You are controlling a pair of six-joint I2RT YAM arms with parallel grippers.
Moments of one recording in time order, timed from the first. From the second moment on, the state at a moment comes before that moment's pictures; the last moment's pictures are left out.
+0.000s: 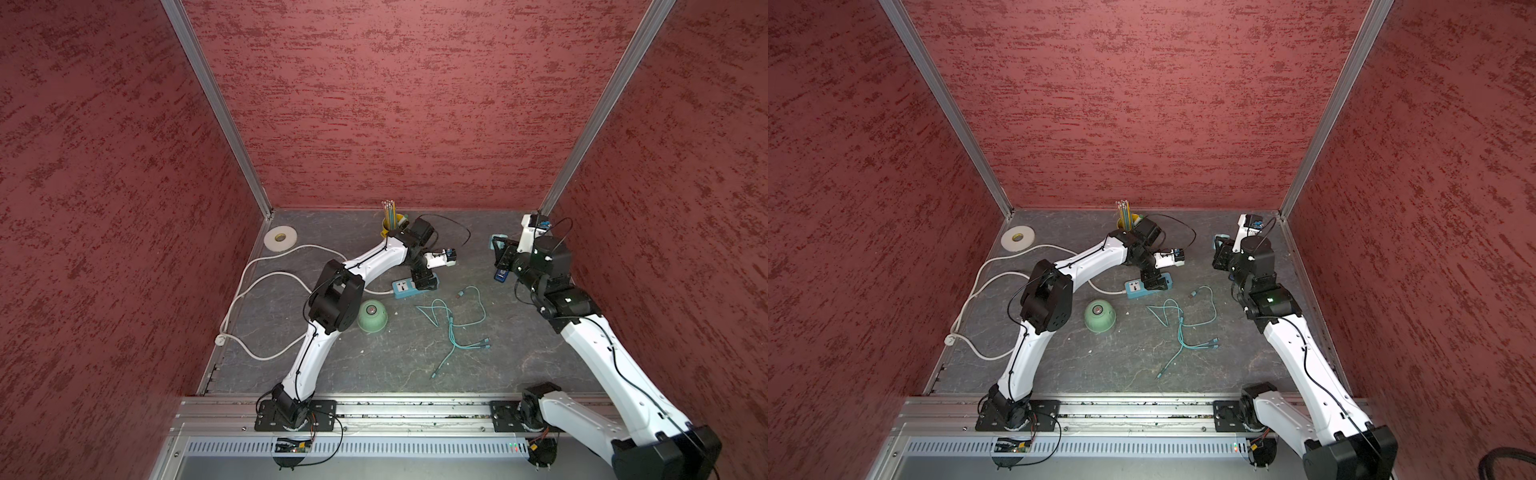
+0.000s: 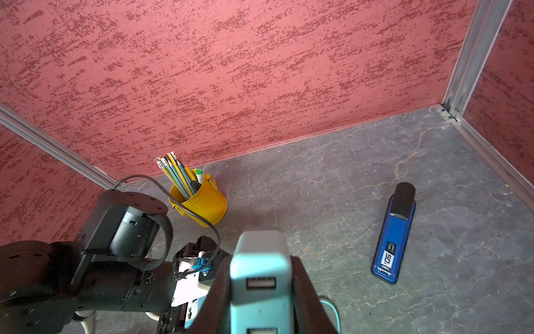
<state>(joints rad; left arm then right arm) -0.66 2.32 1.99 -0.85 0.34 0.74 0.24 1.00 0.96 -0.28 0.06 0.41</state>
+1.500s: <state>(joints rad) -0.61 2.21 1.76 -0.80 0.38 1.09 0.24 1.00 0.95 -0.25 0.03 0.29</state>
